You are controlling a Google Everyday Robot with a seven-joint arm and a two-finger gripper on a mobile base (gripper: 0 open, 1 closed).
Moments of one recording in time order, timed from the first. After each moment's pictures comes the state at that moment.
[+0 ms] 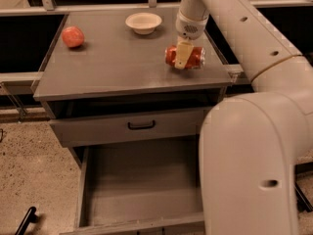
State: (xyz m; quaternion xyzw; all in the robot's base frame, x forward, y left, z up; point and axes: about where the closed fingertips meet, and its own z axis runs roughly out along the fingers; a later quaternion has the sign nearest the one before) arm 0.742 -0.097 0.867 -0.64 0.75 -0.03 0.14
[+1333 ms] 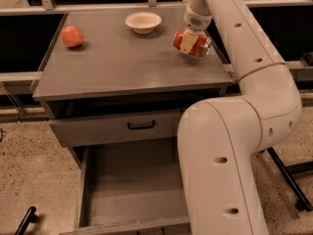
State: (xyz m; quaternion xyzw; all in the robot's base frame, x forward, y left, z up) arm 0.809 -0.132 0.874 -0.55 0.81 -0.06 0.20
